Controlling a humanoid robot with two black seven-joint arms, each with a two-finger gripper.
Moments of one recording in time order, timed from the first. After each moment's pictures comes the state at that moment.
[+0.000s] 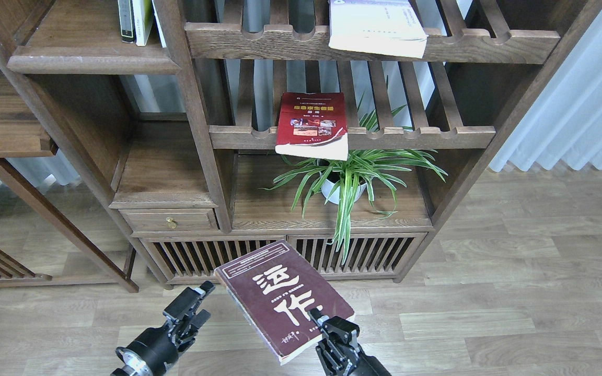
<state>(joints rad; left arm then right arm) -0.03 0.20 -0.67 -1.01 -0.46 -0.49 0.07 -0.22 0.02 0.76 1.03 0.50 0.58 -0.13</state>
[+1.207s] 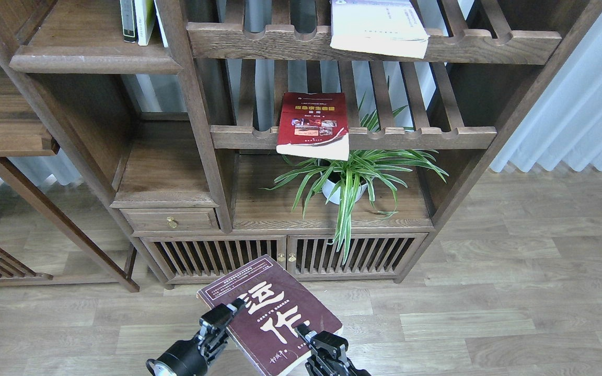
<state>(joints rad) -0.04 0.13 -0.58 -0.94 -0.46 -0.49 -0.05 -0.23 0.02 0.72 1.03 0.48 0.58 -0.13</state>
